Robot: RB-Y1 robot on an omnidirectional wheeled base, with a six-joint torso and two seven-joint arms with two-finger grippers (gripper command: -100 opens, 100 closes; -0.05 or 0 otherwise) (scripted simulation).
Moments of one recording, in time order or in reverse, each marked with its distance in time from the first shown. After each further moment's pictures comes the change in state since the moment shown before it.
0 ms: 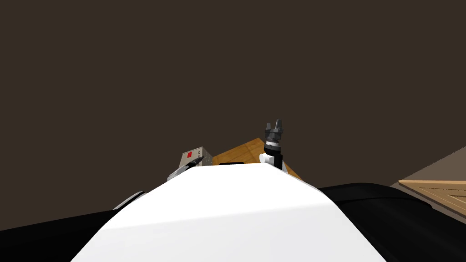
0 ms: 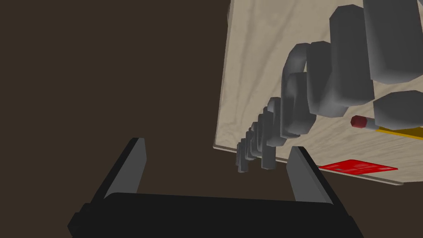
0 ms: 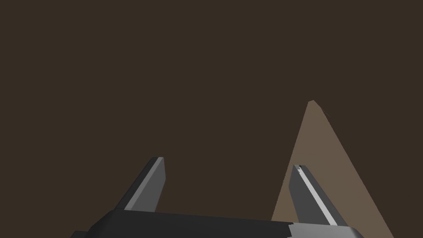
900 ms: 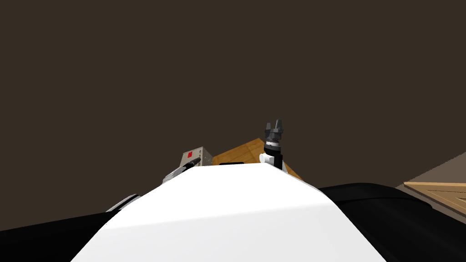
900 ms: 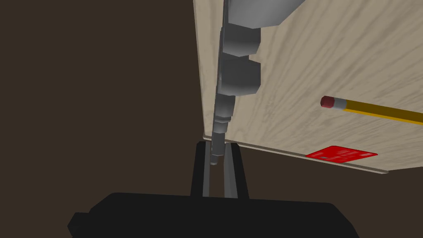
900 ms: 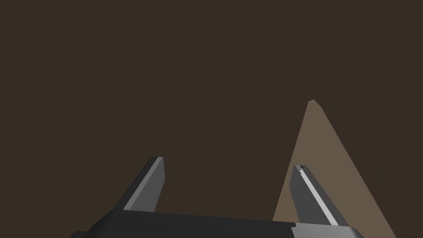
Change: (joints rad) left arm 0.029 0.052 -0.020 -0.037 0.012 -0.013 0.028; right arm 0.000 0.000 0.000 0.000 0.000 0.000 0.000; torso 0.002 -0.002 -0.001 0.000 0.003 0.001
